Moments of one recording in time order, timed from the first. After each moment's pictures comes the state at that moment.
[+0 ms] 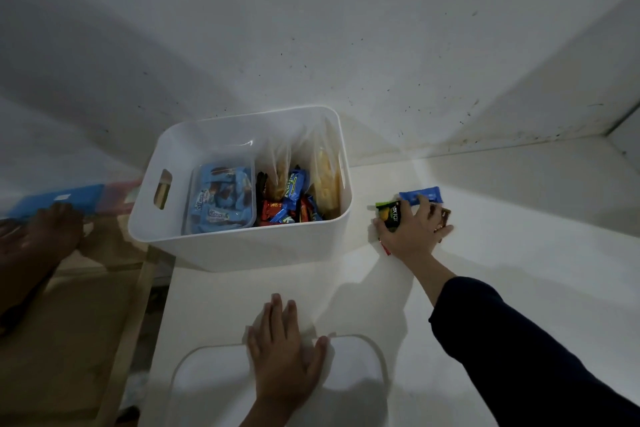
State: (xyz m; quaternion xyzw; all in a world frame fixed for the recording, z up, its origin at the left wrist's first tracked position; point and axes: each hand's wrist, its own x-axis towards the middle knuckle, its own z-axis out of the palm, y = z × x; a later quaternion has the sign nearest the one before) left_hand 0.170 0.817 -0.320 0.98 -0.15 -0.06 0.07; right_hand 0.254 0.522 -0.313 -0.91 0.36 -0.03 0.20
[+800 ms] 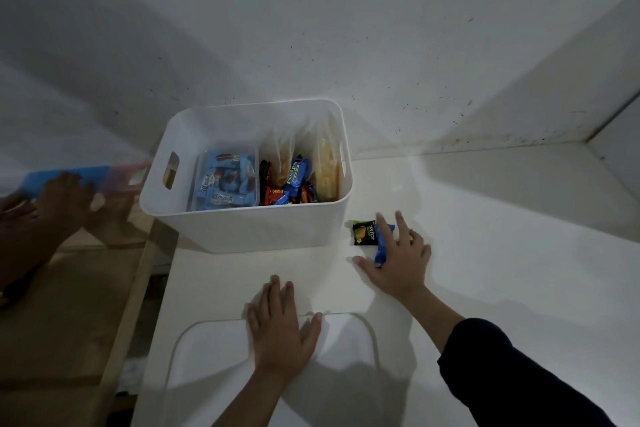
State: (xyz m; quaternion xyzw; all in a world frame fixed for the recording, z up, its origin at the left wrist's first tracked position) left_hand 0.170 0.815 -0.322 0.98 -0.14 -0.06 0.09; right_hand 0.183 0.564 -0.321 -0.96 0.23 -0.08 0.11
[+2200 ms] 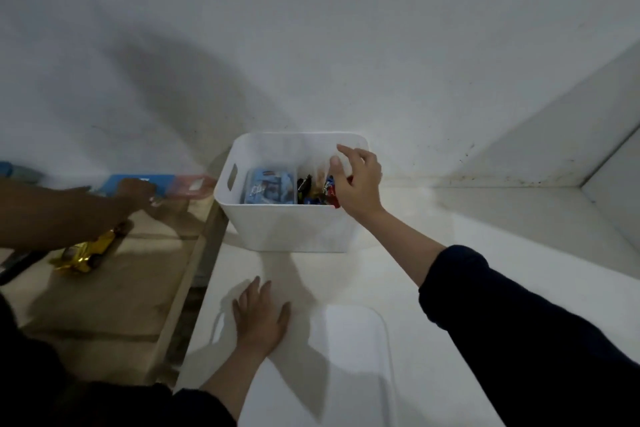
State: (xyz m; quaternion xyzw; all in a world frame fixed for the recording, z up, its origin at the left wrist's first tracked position) left_hand 0.181 0.889 -0.269 0.98 -0.05 -0.12 0.15; right_hand 0.268 0.661 -0.127 -0.85 0.11 -0.27 0.43
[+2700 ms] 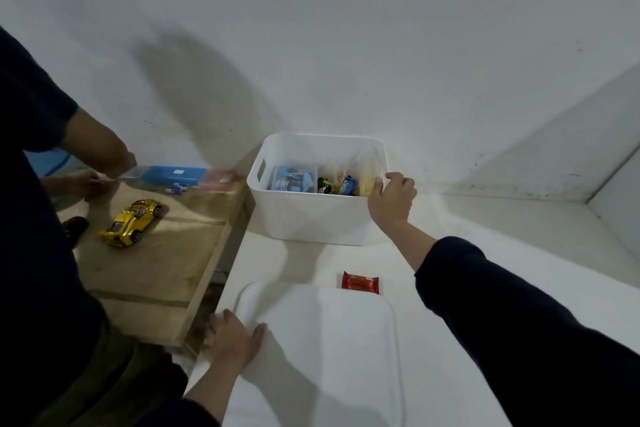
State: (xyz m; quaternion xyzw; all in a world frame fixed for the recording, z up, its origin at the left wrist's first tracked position) left_hand 0.128 0.972 -0.285 0.96 0.16 -0.17 0.17; right_hand 0.229 0.657 -0.143 -0.86 0.27 -0.24 0.36
